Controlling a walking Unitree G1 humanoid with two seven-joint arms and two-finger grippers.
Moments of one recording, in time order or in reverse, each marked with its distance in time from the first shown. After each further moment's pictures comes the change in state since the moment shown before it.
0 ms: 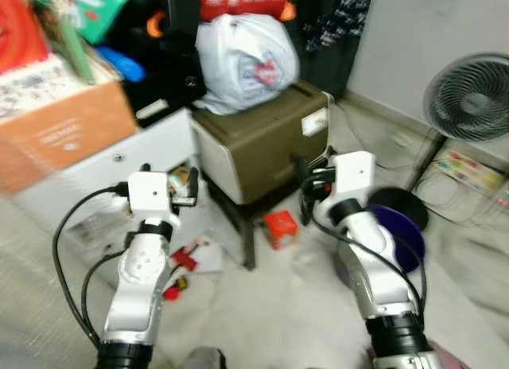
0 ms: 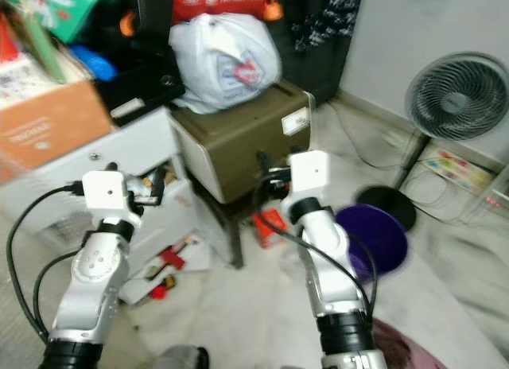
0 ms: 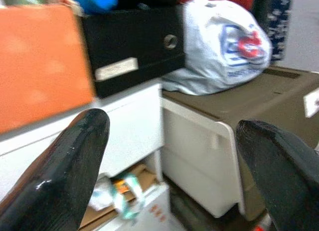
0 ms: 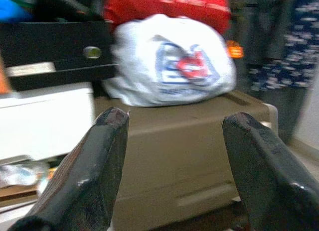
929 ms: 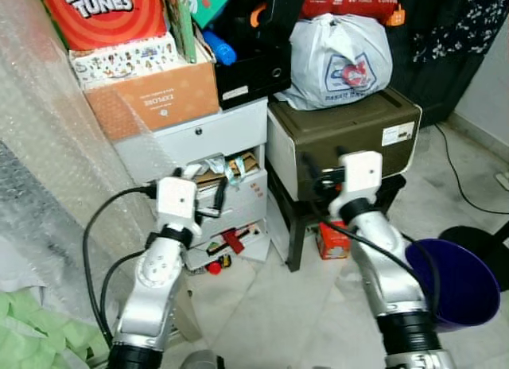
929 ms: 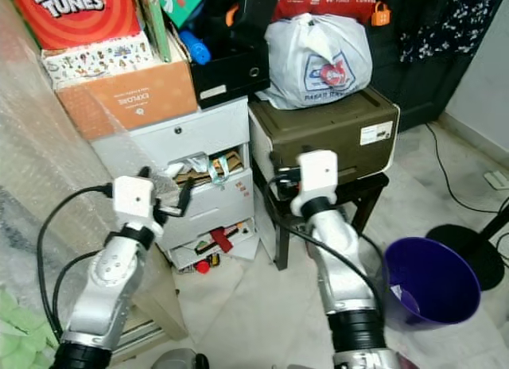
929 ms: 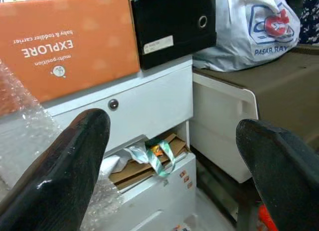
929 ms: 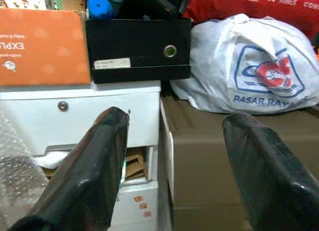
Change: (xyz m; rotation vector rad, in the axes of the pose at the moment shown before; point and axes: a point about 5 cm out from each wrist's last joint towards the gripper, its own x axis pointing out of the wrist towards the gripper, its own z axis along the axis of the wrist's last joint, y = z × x) left arm -0.003 -0.021 -0.005 0.041 0.026 -0.170; right arm -0.002 -0.013 -0.003 -0.023 0.009 -0.035
